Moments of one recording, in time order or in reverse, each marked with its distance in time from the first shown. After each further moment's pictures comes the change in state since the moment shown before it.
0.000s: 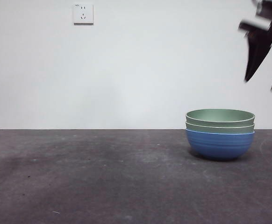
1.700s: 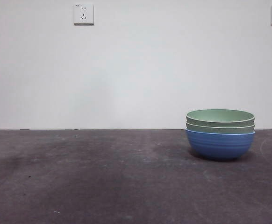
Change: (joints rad) left arm 0.113 -0.103 -0.005 0.163 -0.076 0.078; right arm 0.090 -0.328 0.000 -0.403 0.003 -0.128
